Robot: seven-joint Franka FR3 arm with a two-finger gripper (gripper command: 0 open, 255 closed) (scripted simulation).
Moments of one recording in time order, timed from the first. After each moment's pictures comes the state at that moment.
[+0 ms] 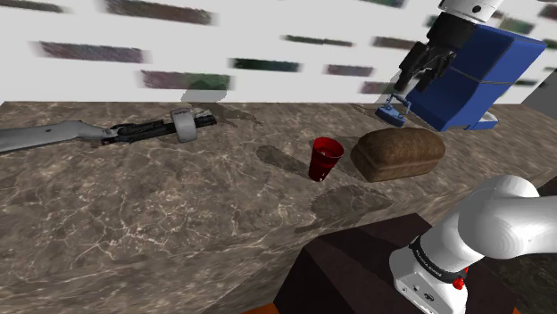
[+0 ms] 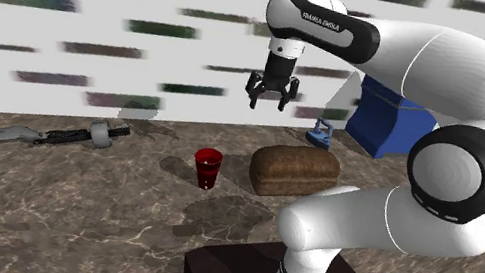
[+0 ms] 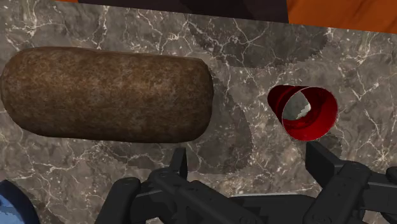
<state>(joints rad) 0.02 -0.81 -0.05 -2.29 0.04 1.54 0.16</state>
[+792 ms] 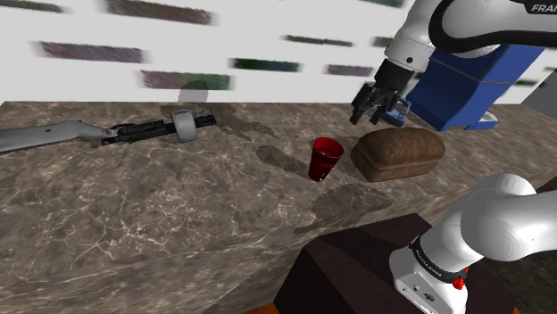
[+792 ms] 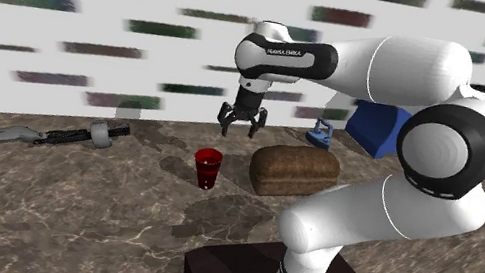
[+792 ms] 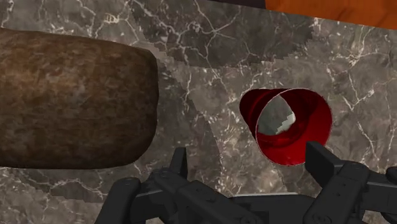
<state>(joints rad) 0.09 -0.70 -0.01 -2.50 0.16 1.84 0.18</state>
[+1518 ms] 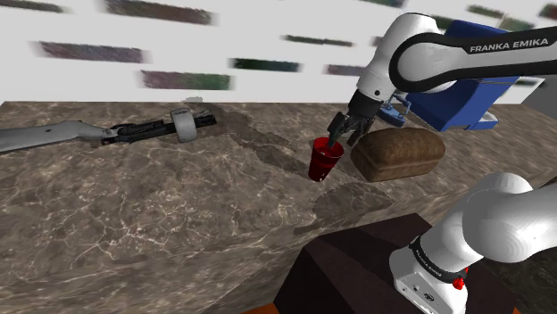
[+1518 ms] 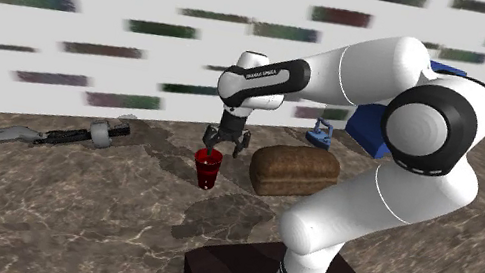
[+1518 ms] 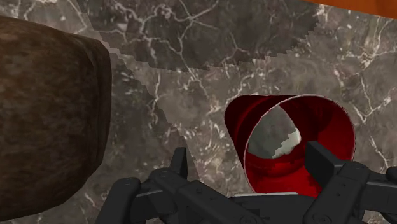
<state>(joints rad) 0.14 -0.58 0.03 -2.63 0.23 2.08 0.17</state>
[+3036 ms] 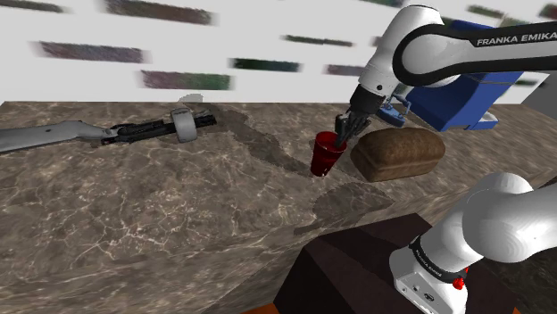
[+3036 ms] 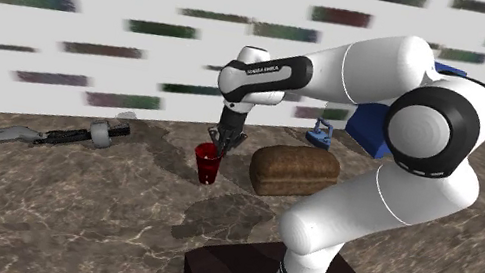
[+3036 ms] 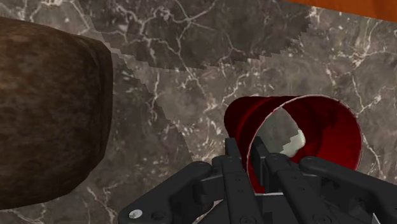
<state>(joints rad) 0.13 -0.59 0.03 -2.60 0.23 2.04 0.17</state>
